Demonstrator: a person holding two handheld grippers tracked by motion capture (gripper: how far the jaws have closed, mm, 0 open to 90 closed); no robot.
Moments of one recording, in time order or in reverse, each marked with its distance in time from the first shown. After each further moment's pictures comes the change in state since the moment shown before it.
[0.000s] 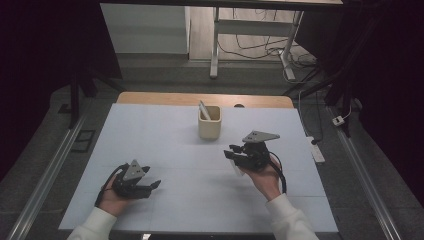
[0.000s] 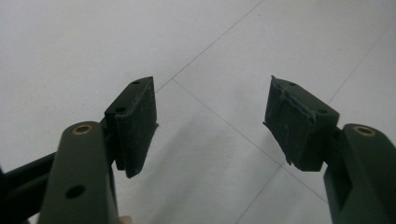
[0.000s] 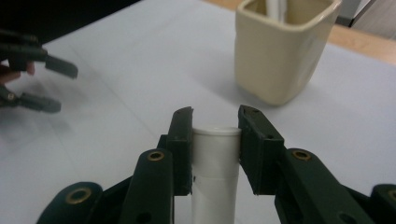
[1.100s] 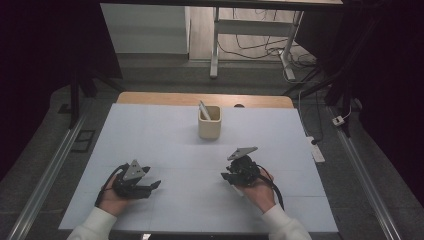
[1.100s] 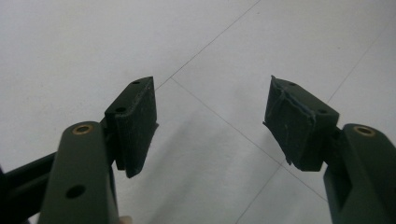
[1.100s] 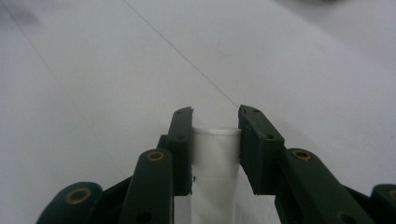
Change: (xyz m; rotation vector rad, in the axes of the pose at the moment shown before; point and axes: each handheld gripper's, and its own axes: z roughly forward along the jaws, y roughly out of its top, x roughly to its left) left arm 0.000 0.000 0.001 0.003 -0.009 0.001; right arm 0.022 -0.038 0.029 0.329 -0.029 -0.069
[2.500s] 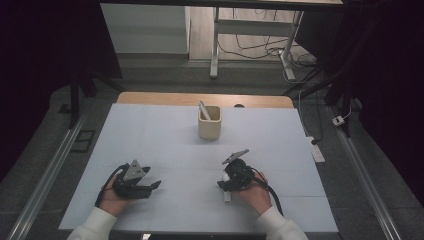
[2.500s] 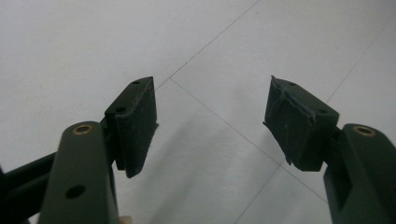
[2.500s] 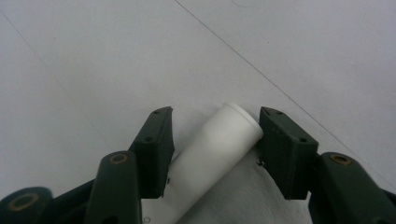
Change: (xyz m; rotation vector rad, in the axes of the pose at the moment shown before) left arm -0.001 0.000 0.000 0.001 -0.001 0.002; right arm 0.008 -0.005 0.022 0.136 0.002 0.044
